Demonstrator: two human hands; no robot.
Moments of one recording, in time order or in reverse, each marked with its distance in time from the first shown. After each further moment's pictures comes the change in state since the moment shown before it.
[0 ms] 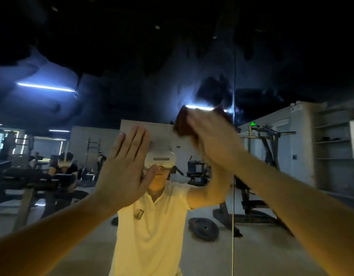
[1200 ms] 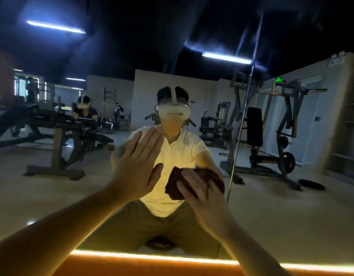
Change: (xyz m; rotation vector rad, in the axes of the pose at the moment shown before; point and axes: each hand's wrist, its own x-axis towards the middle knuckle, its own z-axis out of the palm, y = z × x) left_hand -0.150 0.054 0.014 -0.100 -0.175 0.115; right_hand -0.274 -0.184 0.002 0.327 -0.116 -0.096
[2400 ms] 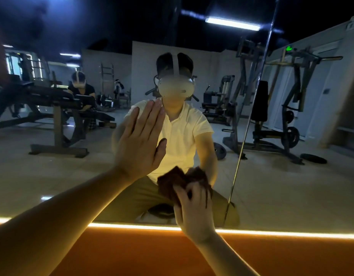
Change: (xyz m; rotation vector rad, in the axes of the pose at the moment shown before) left_hand -0.012 0.012 0.017 0.004 0.071 -0.068; right_hand -0.046 -0.099 0.029 0.248 0.050 0.352
